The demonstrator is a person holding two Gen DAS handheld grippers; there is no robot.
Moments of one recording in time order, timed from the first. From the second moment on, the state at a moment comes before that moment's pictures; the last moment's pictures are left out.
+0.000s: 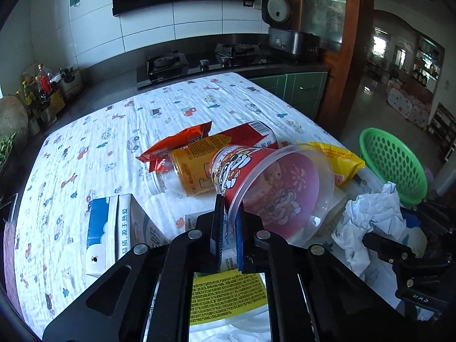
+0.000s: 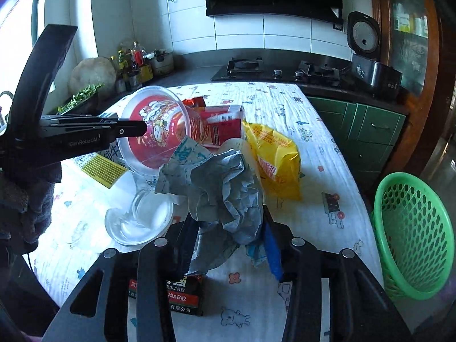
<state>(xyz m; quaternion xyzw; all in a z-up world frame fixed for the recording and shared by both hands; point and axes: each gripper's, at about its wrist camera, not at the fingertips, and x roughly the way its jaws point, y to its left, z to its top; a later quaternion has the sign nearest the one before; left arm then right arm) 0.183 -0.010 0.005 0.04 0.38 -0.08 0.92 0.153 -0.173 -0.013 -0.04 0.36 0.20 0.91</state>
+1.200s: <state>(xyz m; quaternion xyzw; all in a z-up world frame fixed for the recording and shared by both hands) 0.170 -0.132 0.075 0.04 0.30 -0.21 0.93 0.198 -0.413 -0.022 0.04 0.39 -0.02 0.92</state>
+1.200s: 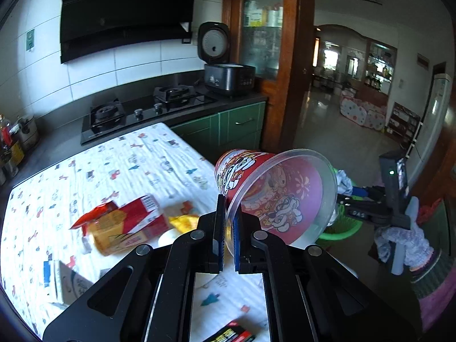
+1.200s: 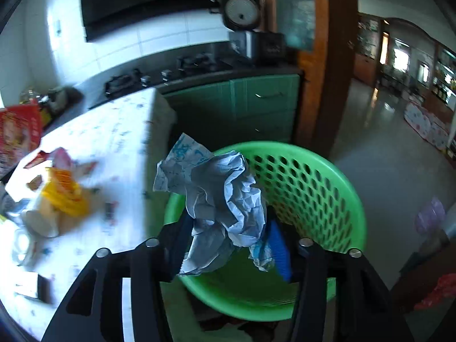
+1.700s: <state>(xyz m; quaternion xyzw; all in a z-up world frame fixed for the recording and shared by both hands) 0.199 -0.227 0.053 0.08 0.33 -0.25 0.91 0.208 -0.473 -0.045 0.09 0.39 -0.04 0.92</state>
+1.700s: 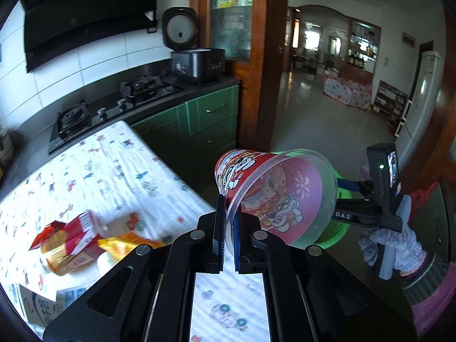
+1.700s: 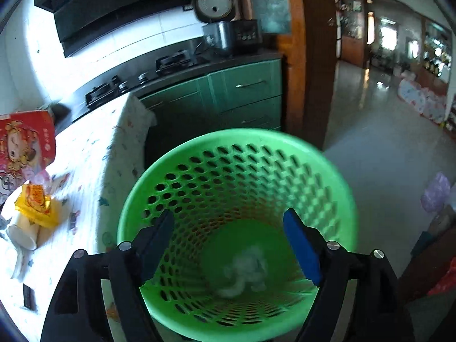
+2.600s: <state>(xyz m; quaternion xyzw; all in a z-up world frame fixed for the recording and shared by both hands) 0.227 -0.351 -0.026 0.13 0.41 -0.29 0.85 0.139 -0.530 -0.045 0.12 0.35 -0.07 0.93</state>
